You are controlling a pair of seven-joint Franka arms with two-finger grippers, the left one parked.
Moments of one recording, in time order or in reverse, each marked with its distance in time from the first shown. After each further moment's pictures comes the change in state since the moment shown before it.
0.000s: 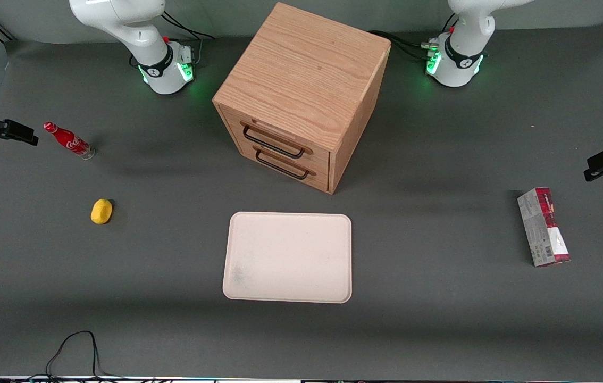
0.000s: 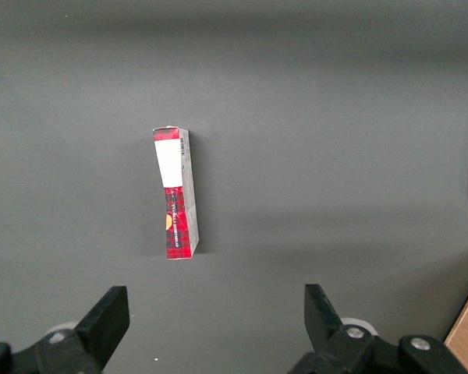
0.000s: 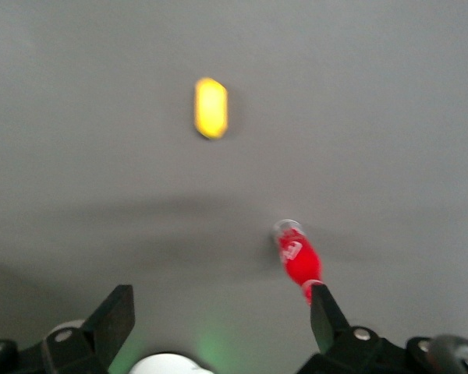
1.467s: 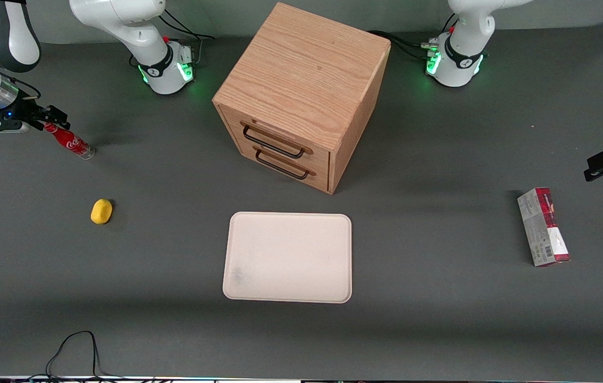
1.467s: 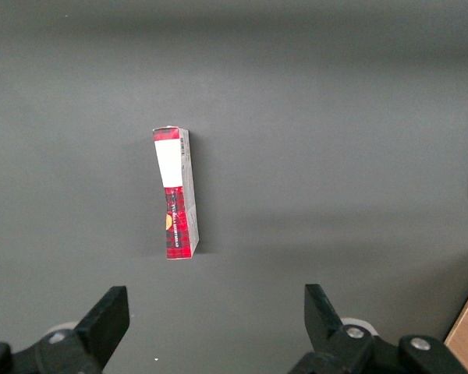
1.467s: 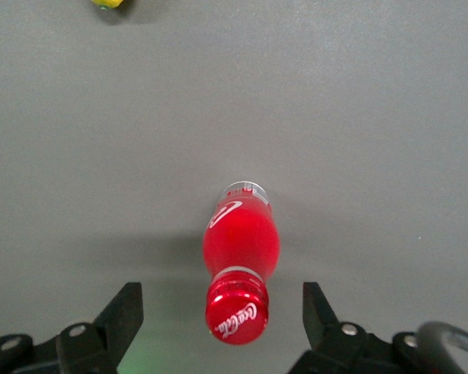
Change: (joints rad) arm 0.007 -0.201 -0.440 -0.562 -0.265 0.517 -0.186
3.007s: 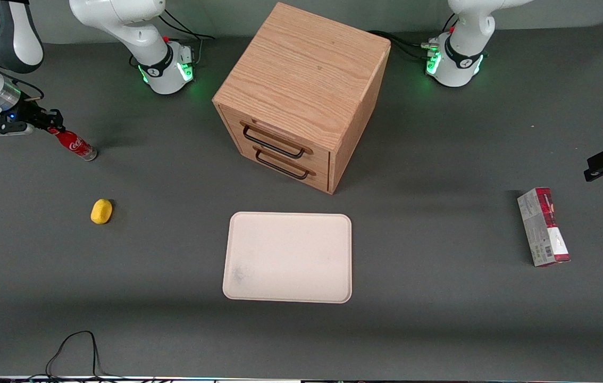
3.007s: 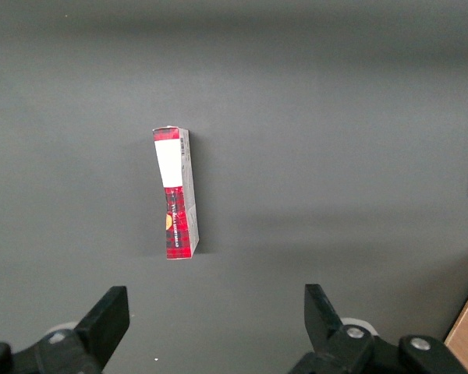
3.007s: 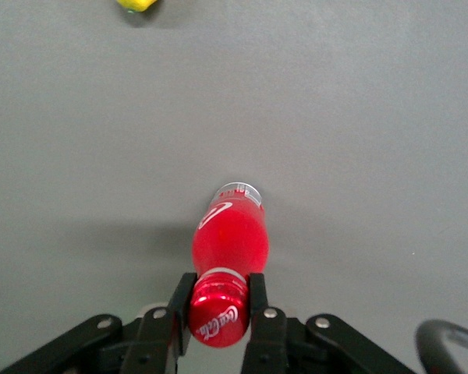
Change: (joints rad) arm 0.007 0.001 0.077 0.015 -0.005 -0.041 -0.012
